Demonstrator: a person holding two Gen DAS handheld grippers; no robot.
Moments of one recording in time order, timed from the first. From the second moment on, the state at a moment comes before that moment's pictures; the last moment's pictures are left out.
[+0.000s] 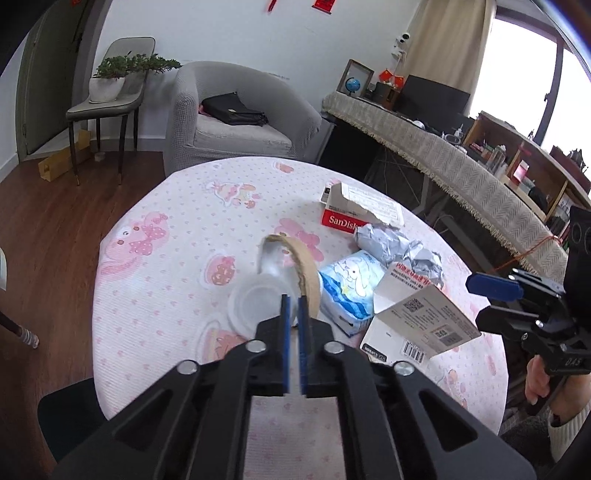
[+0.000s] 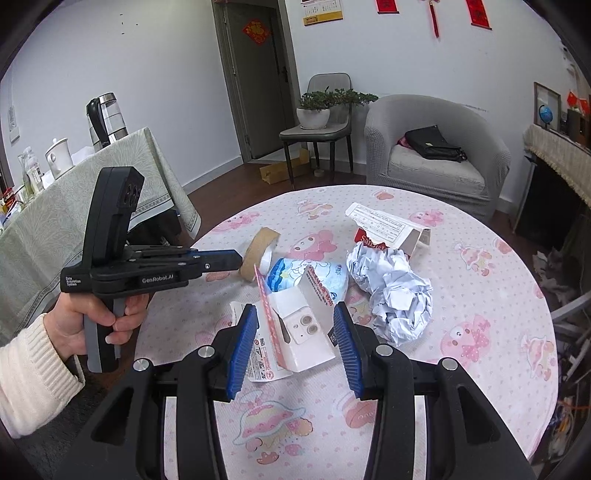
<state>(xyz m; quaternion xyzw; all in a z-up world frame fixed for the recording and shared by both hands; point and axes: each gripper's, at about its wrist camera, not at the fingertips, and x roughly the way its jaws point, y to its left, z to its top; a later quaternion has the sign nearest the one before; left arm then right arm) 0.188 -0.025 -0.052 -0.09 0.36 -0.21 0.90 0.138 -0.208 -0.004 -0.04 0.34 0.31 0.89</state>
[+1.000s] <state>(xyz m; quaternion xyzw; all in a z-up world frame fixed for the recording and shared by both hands) 0.171 0.005 -0.040 -0.08 0.36 -0.17 0.91 0.159 -0.172 -0.028 -0.10 0.38 0.30 0.87</state>
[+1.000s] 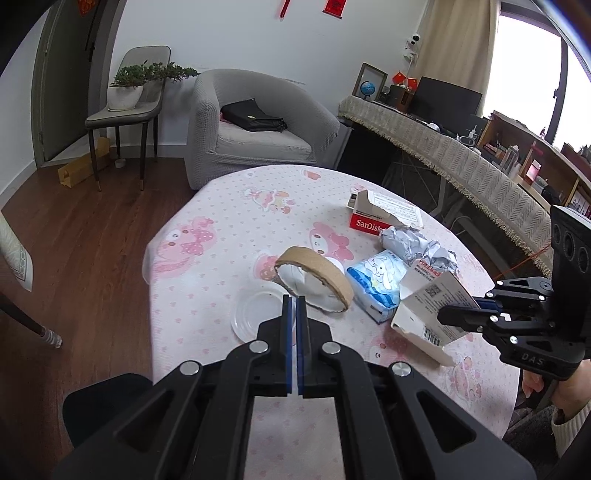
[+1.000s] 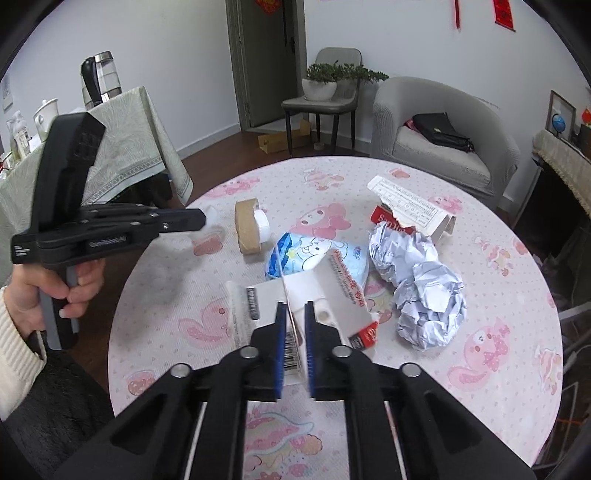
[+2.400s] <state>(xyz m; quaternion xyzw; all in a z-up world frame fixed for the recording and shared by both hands) 0.114 0.136 -0.053 -0.07 0.40 -0.06 0.91 0.145 -0.016 0.014 -0.09 0.33 0.40 0.85</state>
